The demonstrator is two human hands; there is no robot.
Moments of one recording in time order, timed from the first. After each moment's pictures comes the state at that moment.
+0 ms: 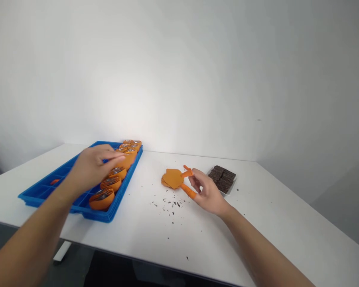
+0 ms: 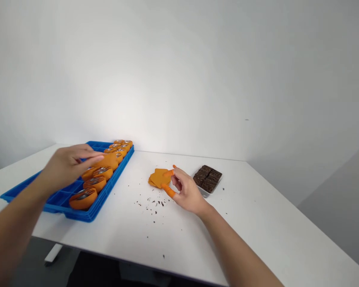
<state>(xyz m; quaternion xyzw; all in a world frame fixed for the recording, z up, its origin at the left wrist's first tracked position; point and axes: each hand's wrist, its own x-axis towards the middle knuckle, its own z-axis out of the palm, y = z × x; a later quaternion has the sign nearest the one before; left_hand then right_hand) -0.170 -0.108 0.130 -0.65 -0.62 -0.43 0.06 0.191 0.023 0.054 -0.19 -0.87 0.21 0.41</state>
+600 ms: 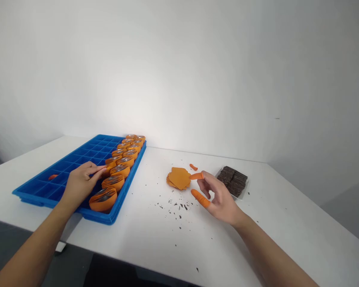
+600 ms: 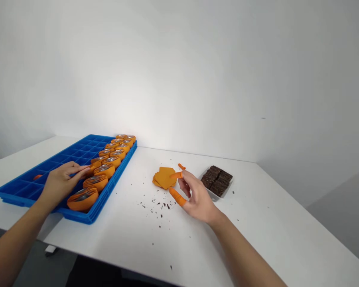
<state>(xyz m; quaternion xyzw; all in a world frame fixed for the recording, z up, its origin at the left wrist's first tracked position) -0.246 -0.095 0.013 -0.55 -0.71 -0.44 0.04 0.188 0.024 0.054 -0.20 -0.88 0.19 0.38</state>
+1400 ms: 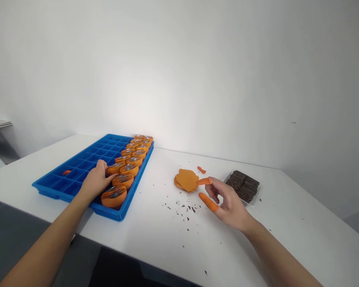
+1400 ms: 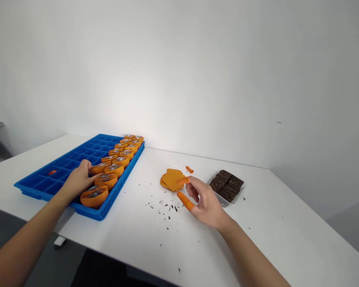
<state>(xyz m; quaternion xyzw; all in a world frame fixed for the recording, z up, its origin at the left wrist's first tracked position) -0.256 -0.081 0.003 -0.50 -0.82 -0.29 0.00 0.190 0.026 0.053 -0.24 -0.89 0.16 0.35</state>
